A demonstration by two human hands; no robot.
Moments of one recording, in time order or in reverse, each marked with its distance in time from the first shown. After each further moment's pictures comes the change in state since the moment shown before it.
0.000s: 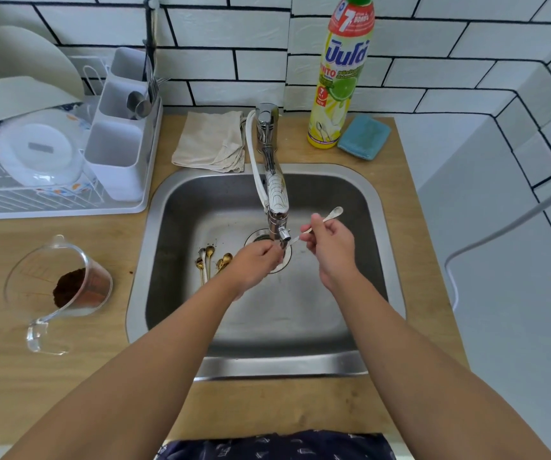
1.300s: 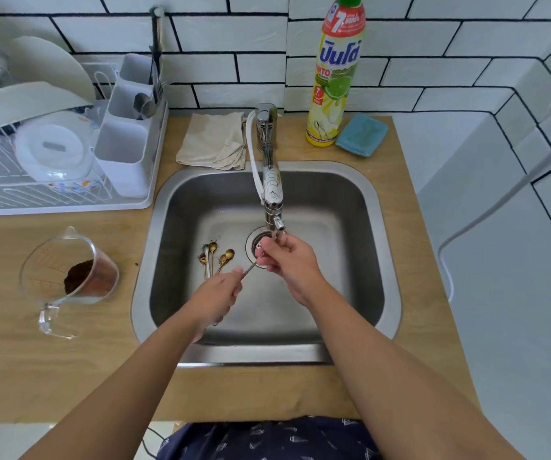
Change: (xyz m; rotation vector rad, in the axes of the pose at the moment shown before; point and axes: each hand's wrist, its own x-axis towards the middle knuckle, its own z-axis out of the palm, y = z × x) left_hand -0.080 -0.036 -0.021 -0.099 0.047 -0.255; right_hand -0.036 0.038 0.019 0.005 -0.432 0.092
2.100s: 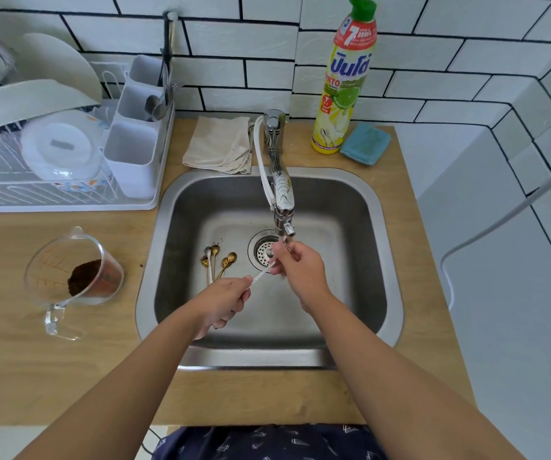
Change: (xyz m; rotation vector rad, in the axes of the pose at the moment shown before) left_hand 0.005 0.006 -0.008 -0.063 -0.160 -0.128; right_hand -0.004 0.007 -0.001 -0.206 0.160 -0.104
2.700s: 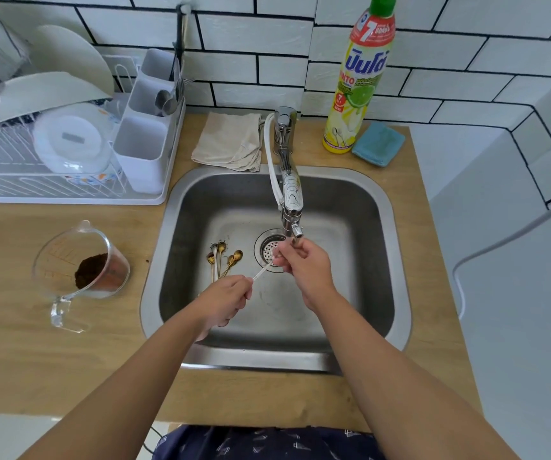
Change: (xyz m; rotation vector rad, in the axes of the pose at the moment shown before) left_hand -0.001 -0.006 -0.001 0.030 0.064 0.066; right_hand 0.013 0.003 0.002 0.092 0.001 0.065
